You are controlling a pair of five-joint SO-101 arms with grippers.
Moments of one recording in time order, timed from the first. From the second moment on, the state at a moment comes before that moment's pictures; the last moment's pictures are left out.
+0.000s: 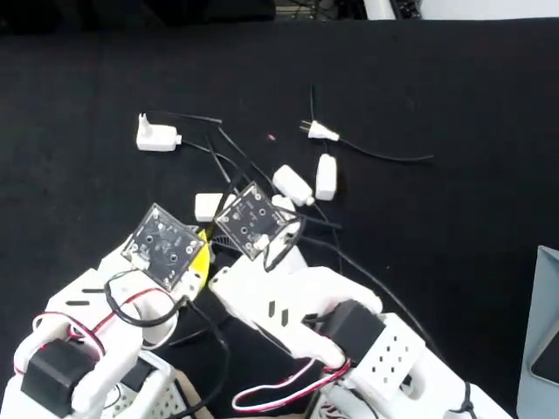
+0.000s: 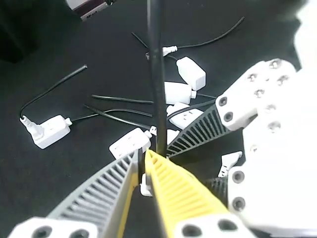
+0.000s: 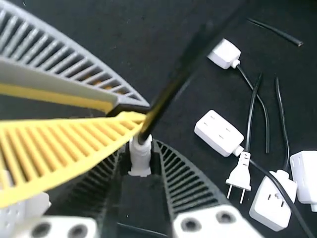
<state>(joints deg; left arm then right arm) 23.7 -78.8 44.5 78.7 -13.4 -50.3 -64.6 59.1 47.7 -2.9</state>
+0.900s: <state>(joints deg) 3.2 -27.2 31.5 69.9 -34.7 -23.7 -64.5 64.3 42.2 -2.9</state>
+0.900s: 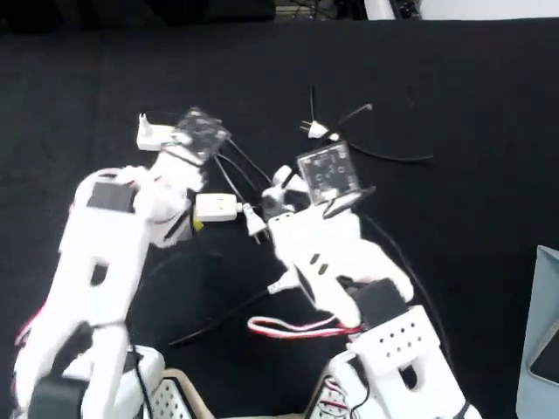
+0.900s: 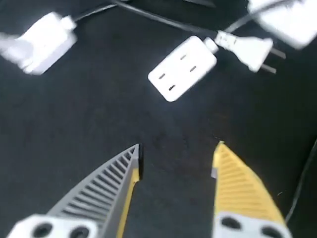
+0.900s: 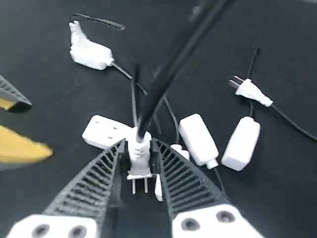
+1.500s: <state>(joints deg) 7.0 8.0 11.1 69.8 -59.1 -22.3 -64.5 64.3 42.2 -2.9</state>
